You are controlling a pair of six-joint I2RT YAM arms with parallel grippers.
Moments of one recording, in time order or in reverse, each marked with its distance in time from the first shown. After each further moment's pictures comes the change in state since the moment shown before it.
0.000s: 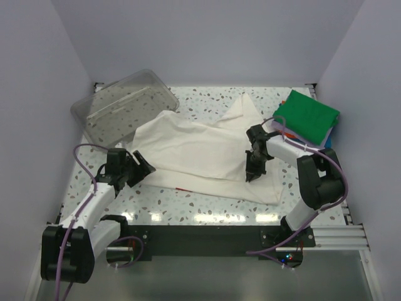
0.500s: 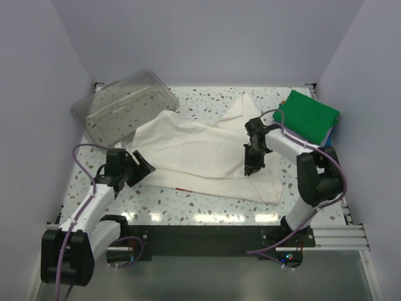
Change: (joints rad) left arm 0.000 -0.023 0.000 -0.004 0.000 0.000; right arm 0.000 0.019 0.119 -0.072 0.002 -0.035
